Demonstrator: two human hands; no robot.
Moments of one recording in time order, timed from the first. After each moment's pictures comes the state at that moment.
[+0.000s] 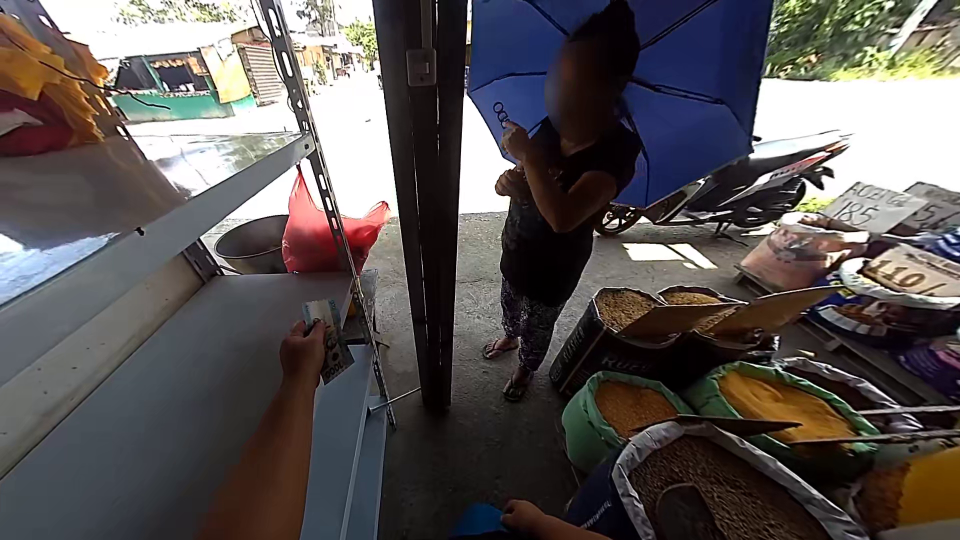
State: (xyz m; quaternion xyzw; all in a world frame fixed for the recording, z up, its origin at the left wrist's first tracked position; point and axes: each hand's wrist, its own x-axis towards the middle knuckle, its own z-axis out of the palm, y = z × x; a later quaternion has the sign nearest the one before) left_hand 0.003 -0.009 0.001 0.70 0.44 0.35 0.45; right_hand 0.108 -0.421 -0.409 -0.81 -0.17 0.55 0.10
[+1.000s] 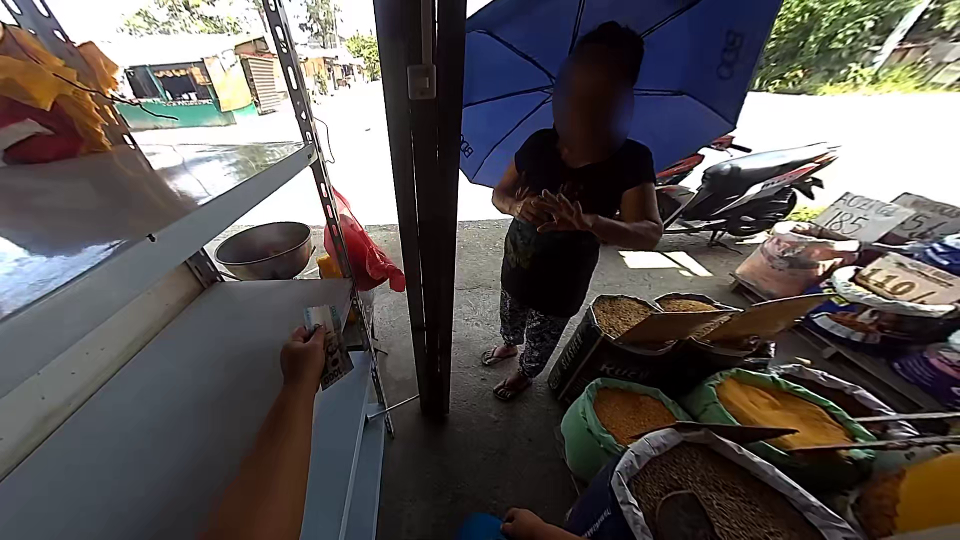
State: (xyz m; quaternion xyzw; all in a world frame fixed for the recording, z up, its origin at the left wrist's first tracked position) left_hand 0.004 -0.009 0.002 0.71 0.43 0.34 0.44; right_hand 0.108 -0.421 -0.394 -0.81 -0.17 0.54 0.11
